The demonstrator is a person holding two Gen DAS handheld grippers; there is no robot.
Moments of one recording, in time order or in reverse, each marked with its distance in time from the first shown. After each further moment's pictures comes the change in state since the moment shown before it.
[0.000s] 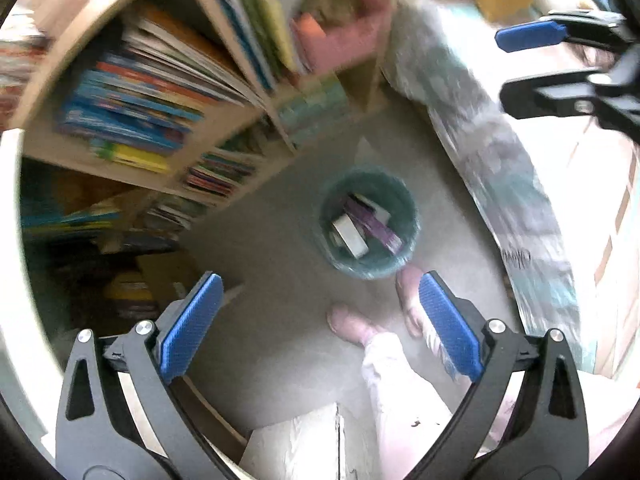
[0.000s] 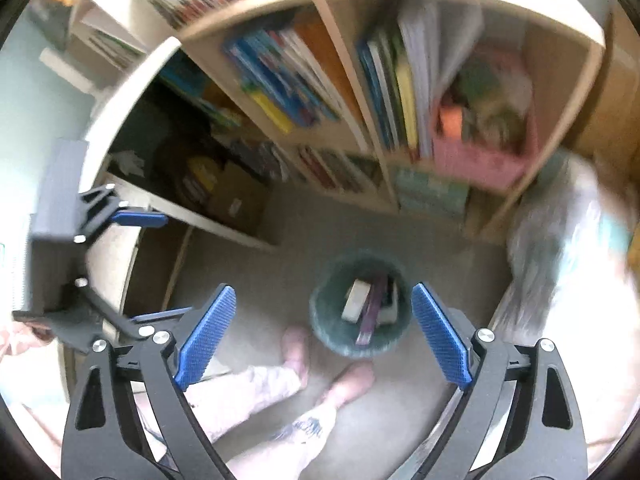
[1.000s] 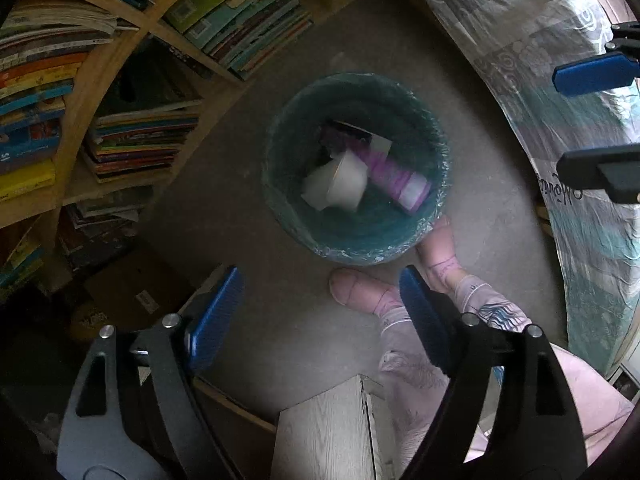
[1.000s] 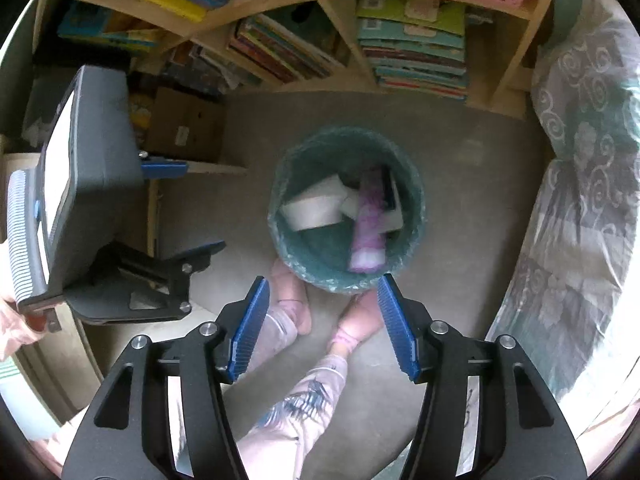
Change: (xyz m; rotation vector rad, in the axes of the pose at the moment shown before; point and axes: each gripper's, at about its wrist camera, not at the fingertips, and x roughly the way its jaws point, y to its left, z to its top) left arm 0.244 -0.059 0.015 0.227 0.341 -0.038; right arm 0.188 -0.086 -0.110 0.263 0.369 0.020
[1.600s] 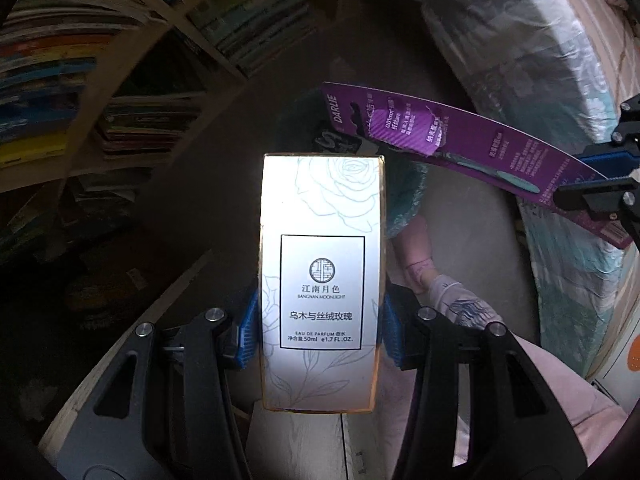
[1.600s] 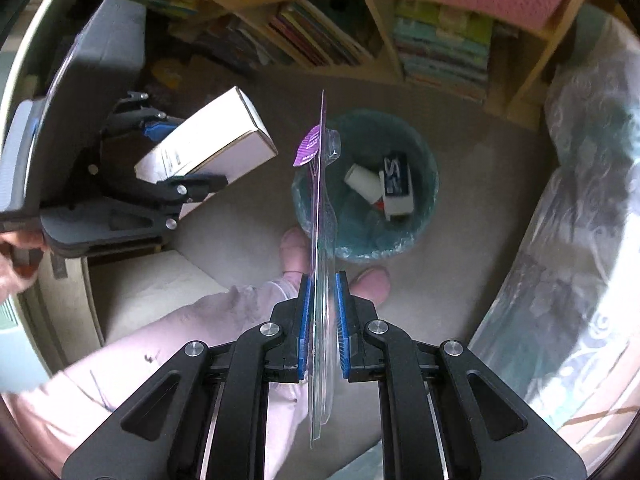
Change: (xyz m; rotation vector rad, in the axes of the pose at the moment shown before) left arm -0.031 0.003 -0.013 -0.073 0.008 -0.061; right arm -0.015 0.018 -0.027 -0.099 0.063 0.022
